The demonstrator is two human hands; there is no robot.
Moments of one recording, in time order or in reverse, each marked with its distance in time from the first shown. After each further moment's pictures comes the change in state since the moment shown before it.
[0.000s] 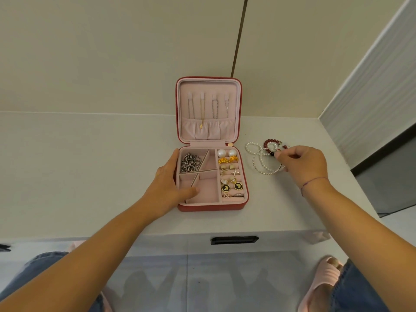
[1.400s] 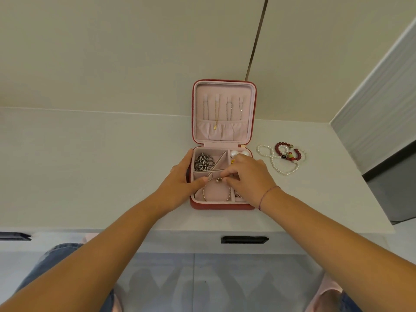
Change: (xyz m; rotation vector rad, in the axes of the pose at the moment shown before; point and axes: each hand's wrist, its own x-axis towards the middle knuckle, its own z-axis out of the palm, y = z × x) left_hand -0.004 0.009 -0.008 -0.134 -0.063 0.002; right_hand -0.062 -0.054 0.078 -0.672 -0.501 -0.603
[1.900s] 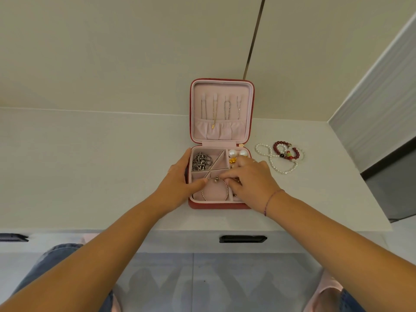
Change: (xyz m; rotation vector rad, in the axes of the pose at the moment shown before) left_hand 0.005 -0.011 0.002 0.063 0.025 -0.028; right_hand -0.011 0.008 0.002 -0.038 0.006 -0.043
